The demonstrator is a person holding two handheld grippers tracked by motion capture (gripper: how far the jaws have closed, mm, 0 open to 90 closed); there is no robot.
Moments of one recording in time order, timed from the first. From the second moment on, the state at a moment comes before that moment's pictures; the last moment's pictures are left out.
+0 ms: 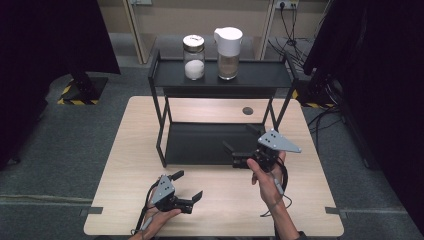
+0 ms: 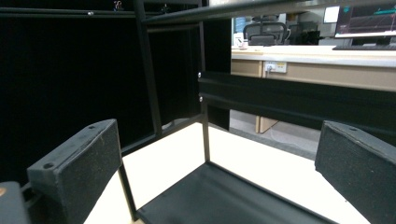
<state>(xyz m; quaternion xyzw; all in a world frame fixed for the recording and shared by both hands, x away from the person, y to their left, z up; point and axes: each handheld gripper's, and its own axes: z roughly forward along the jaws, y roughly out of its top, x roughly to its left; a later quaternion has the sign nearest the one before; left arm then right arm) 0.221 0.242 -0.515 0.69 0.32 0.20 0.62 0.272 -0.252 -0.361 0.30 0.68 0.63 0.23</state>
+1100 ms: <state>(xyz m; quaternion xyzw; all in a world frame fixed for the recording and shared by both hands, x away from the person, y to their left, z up) 0.221 0.242 -0.515 0.69 0.31 0.20 0.62 0.249 -0.260 -0.443 0.30 0.69 0.62 0.21</state>
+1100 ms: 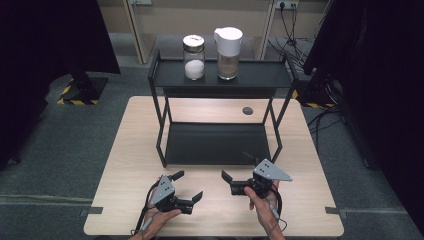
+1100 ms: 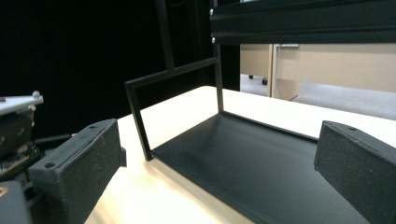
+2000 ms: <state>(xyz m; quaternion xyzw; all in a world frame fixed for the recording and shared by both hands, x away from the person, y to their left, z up) 0.221 0.242 -0.515 0.69 0.32 0.20 0.62 0.245 -0.253 -0.478 0.29 0.72 0.61 0.19</state>
